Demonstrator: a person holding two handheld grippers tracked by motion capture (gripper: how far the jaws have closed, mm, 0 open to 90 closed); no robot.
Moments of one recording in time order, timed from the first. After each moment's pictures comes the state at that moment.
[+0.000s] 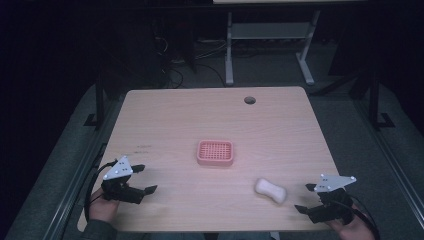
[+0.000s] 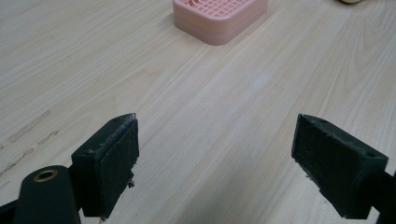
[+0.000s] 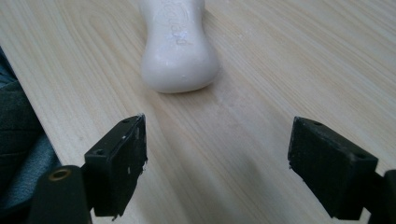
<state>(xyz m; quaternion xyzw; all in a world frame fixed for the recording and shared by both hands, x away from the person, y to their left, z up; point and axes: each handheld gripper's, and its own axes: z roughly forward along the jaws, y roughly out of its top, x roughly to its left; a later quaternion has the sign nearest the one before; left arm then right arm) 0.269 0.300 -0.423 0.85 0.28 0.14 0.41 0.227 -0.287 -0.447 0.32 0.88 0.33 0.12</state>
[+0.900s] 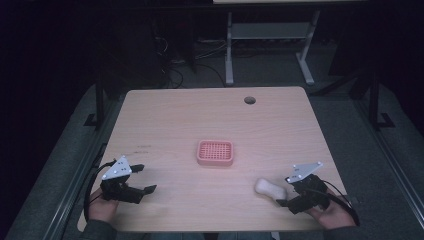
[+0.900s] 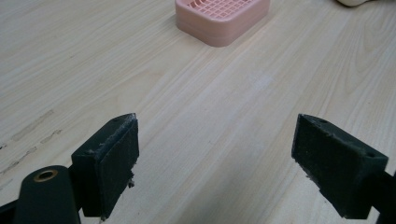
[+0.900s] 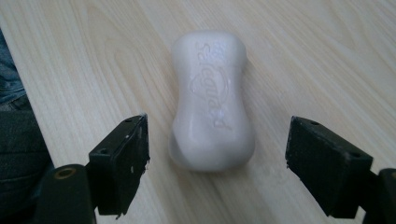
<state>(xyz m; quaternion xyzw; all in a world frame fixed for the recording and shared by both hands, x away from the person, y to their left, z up) 0.269 0.302 -0.422 0.85 0.28 0.14 0.42 0.258 -0.229 -0.430 0.27 0.92 0.28 0.08</state>
